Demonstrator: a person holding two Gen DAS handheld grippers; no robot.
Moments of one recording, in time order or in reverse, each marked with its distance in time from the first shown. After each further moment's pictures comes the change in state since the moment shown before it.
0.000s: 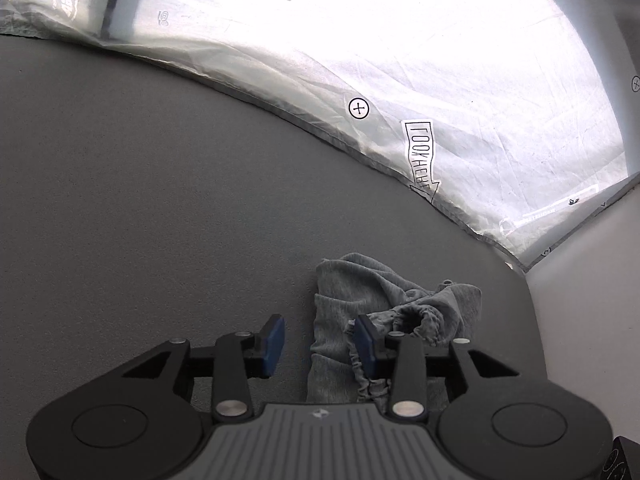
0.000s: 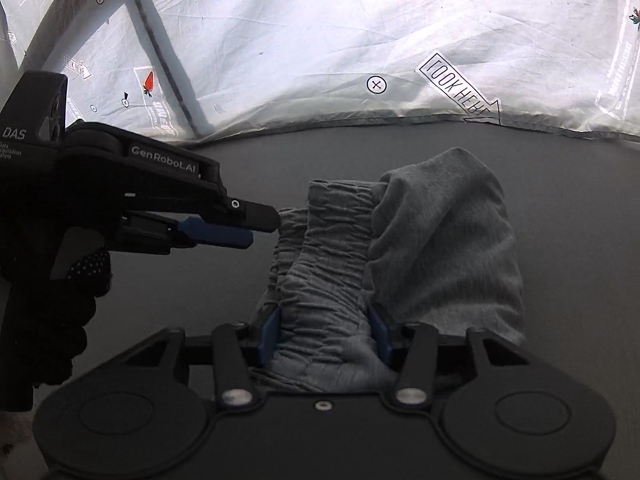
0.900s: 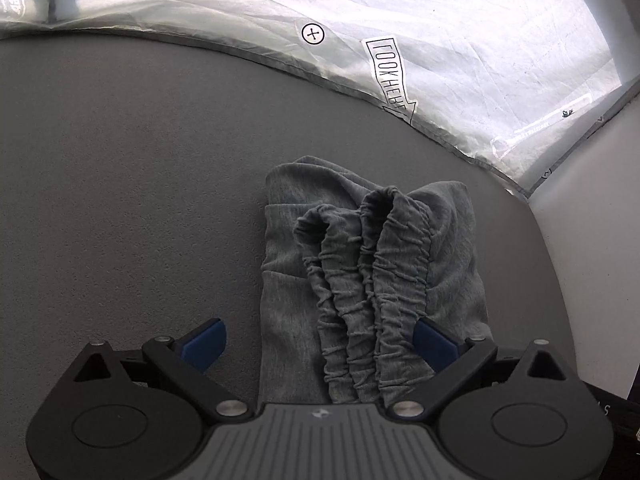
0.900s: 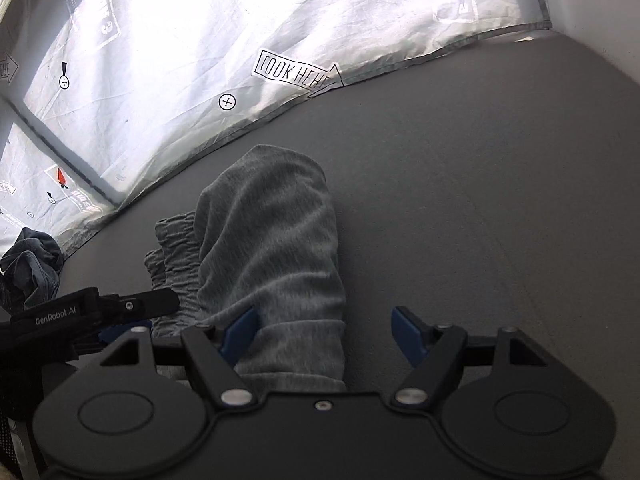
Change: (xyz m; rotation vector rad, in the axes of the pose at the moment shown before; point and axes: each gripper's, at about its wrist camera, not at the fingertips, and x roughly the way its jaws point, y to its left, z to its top) left arm 0.046 -0.036 -0.045 0.131 0.110 0.004; right arm -0.044 -0.118 -0.012 0.422 0.016 -0.041
